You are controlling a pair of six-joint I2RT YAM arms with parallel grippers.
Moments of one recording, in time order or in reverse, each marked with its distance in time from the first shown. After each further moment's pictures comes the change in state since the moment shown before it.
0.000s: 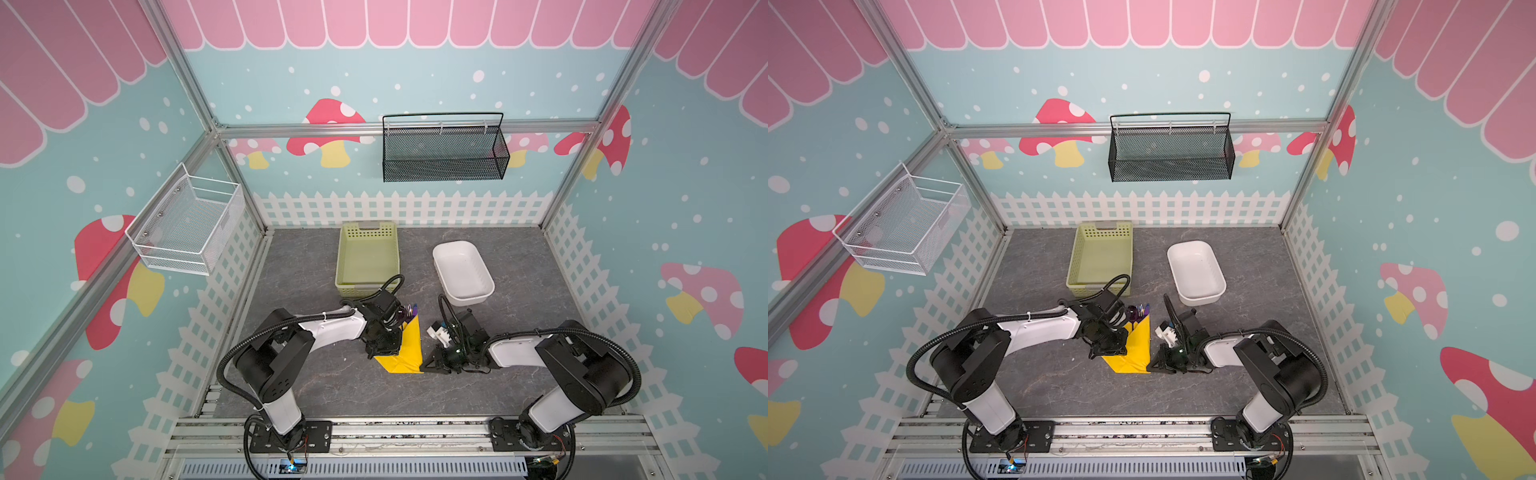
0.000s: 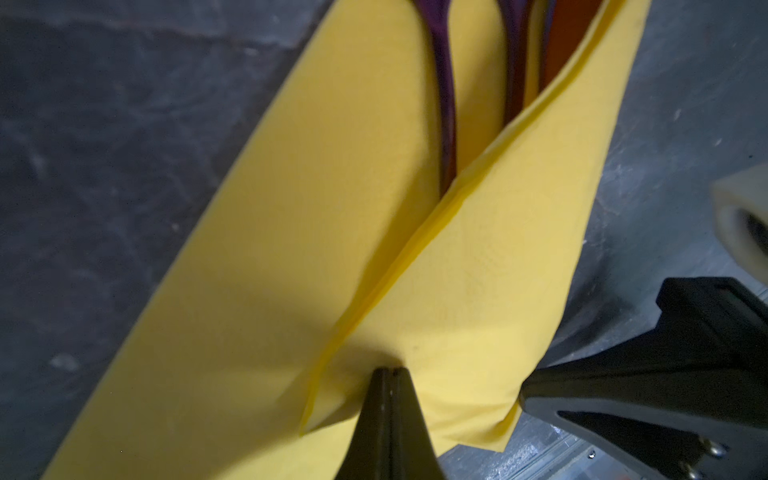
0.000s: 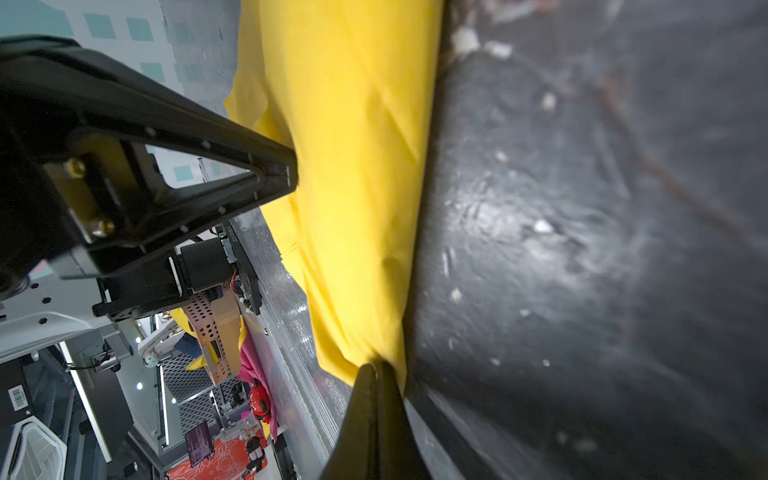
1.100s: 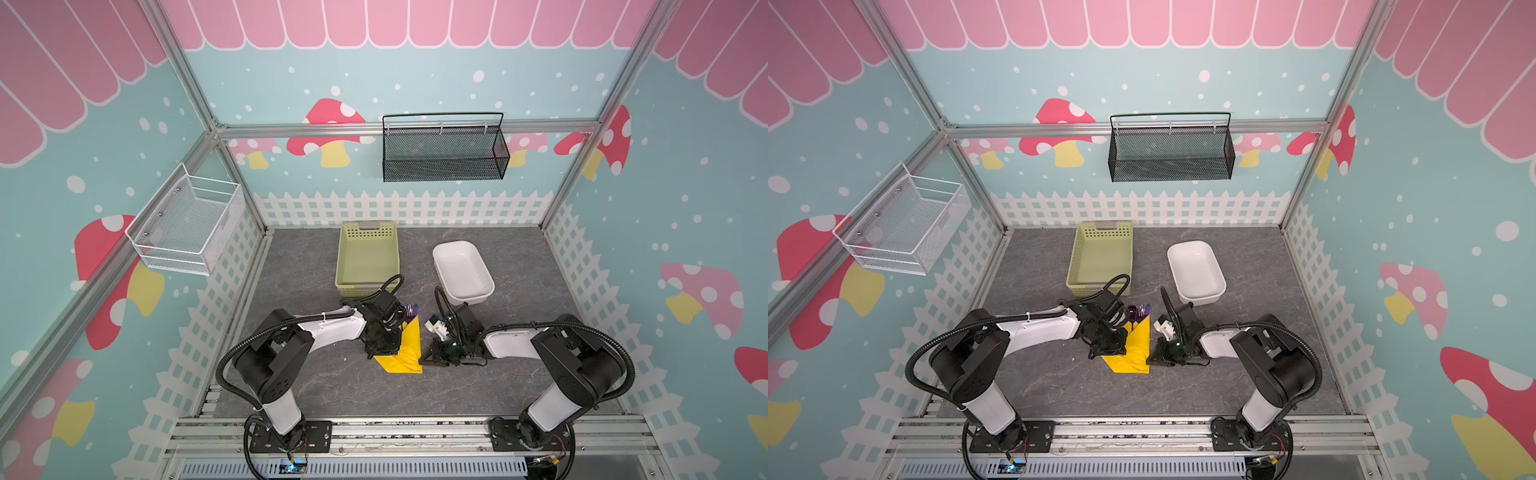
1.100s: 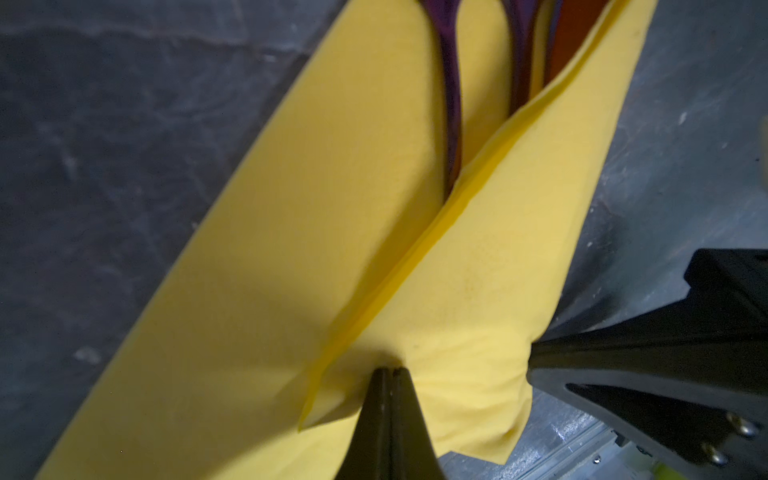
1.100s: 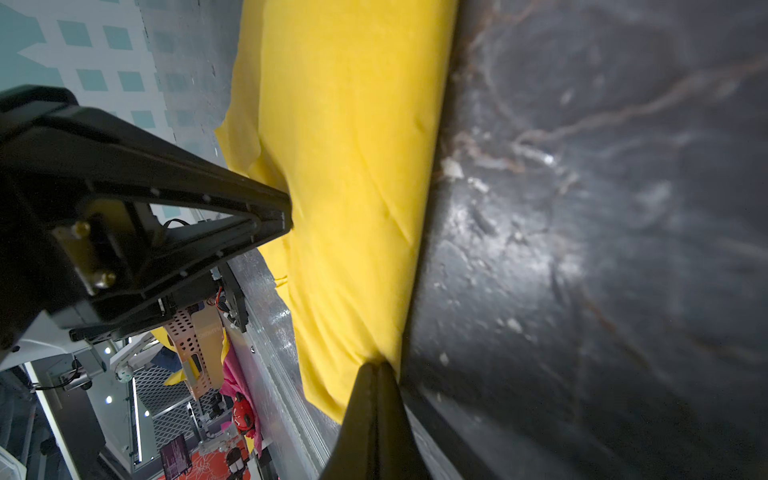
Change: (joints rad) left arm 0.000 -0.005 -0.002 -0.005 -0.015 0.000; right arm -0.019 0.043 0.095 -0.098 0.044 -0.064
